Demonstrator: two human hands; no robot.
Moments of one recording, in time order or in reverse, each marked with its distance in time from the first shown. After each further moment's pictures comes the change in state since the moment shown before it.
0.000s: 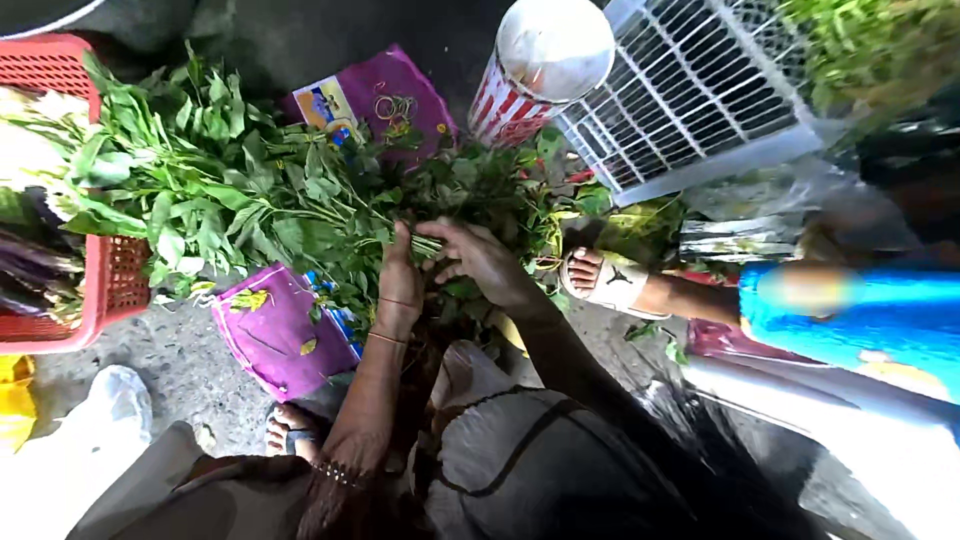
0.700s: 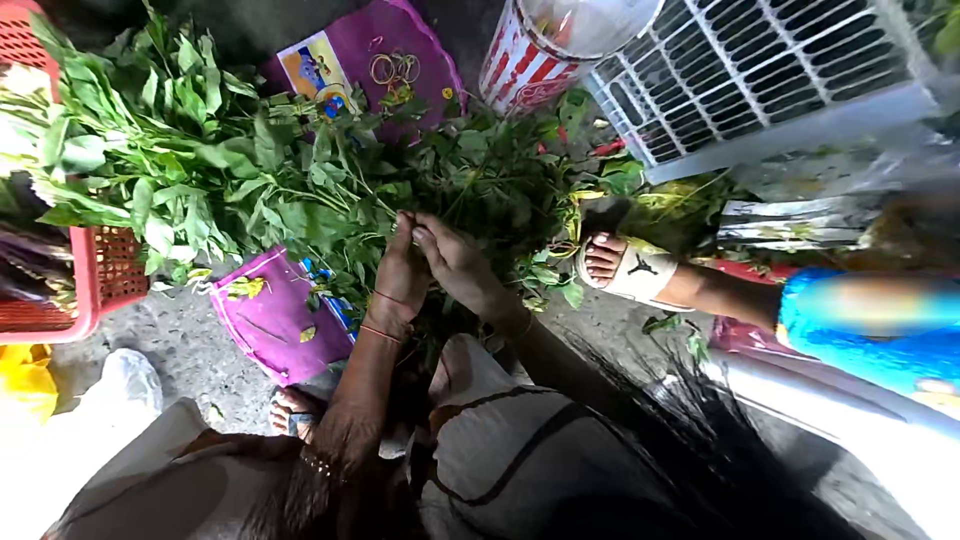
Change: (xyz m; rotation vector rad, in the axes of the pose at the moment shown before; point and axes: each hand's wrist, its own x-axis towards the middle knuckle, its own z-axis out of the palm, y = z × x) left_hand 0.011 -0.006 -0.001 -0.153 -0.175 -0.112; right_hand 0.025 0.027 0.021 -0.501 0.143 -0.364
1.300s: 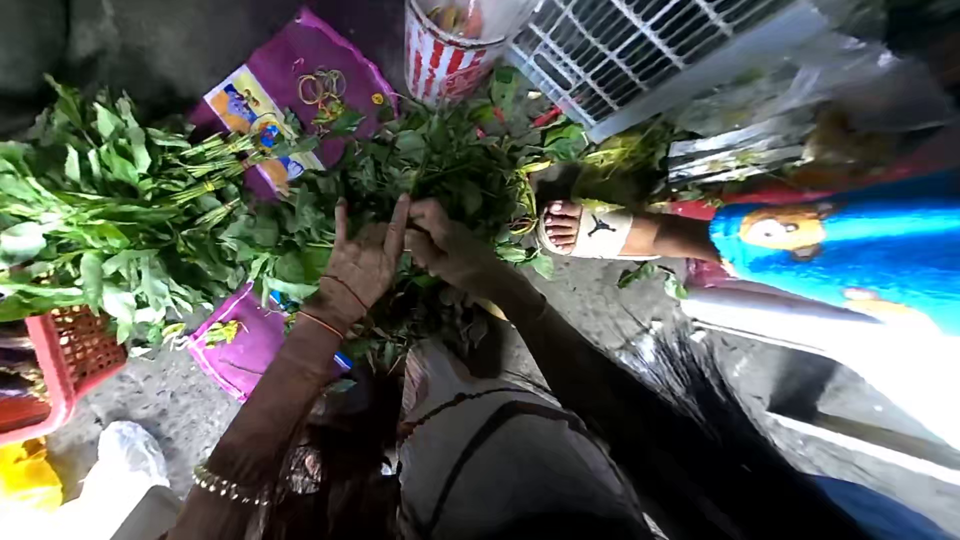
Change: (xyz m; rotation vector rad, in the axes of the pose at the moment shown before) left_hand 0.027 0.031 -0.003 2.150 -0.444 0.897; right_hand -0.015 0.018 -0.055 0.107 -0.053 0.171
